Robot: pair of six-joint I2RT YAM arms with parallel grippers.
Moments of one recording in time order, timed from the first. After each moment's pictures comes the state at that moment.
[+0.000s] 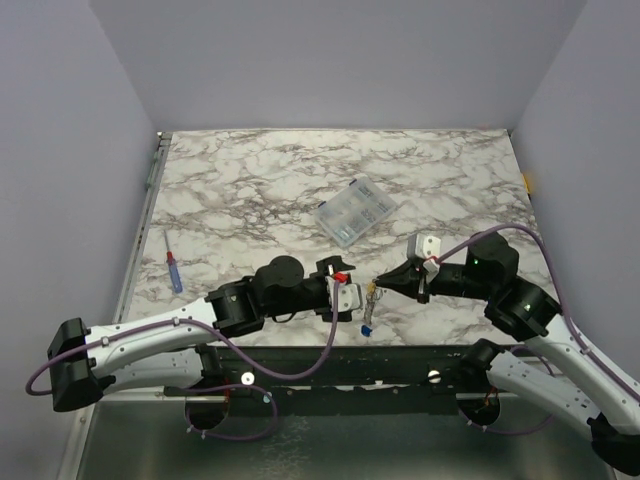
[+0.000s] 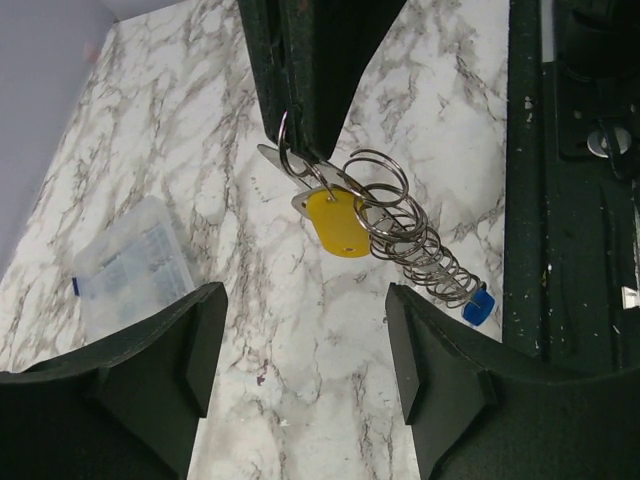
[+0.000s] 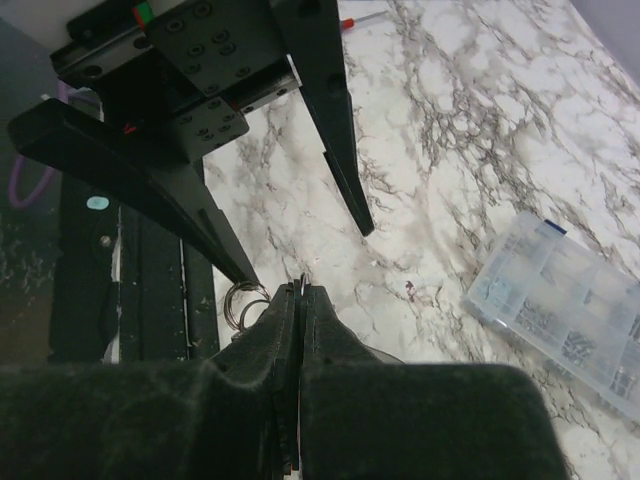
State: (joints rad) left arm -1.16 0.97 0.72 0.00 0.10 0.44; right arm 0.73 0.67 0.79 -0.36 -0.58 -0.29
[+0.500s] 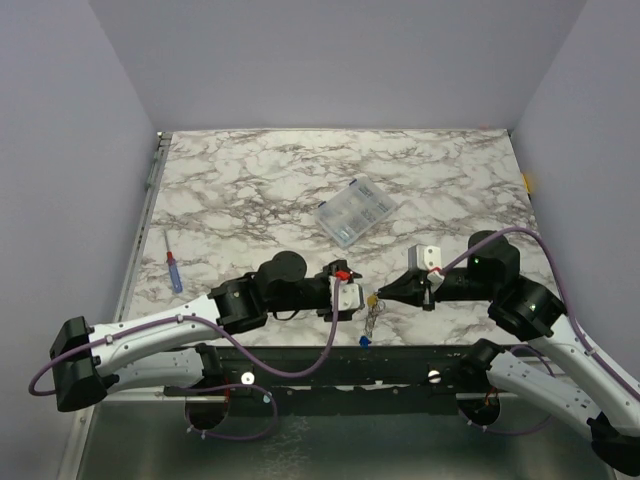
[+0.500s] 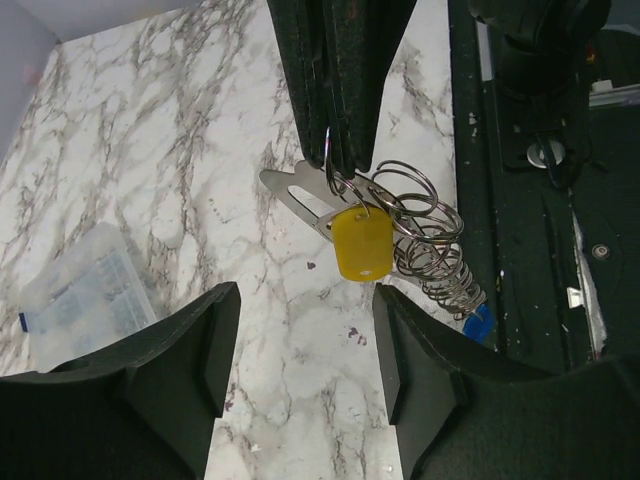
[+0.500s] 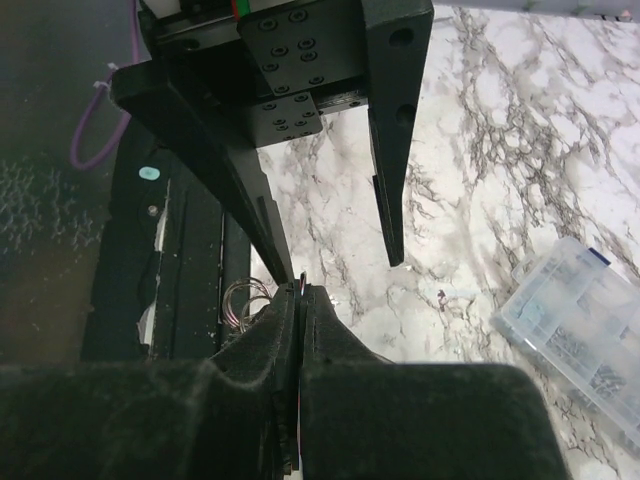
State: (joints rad) left arm -1.14 1.01 0.75 -0.01 0.24 0.42; right arm 0.72 0.67 0.83 -0.47 -0.72 -0.38
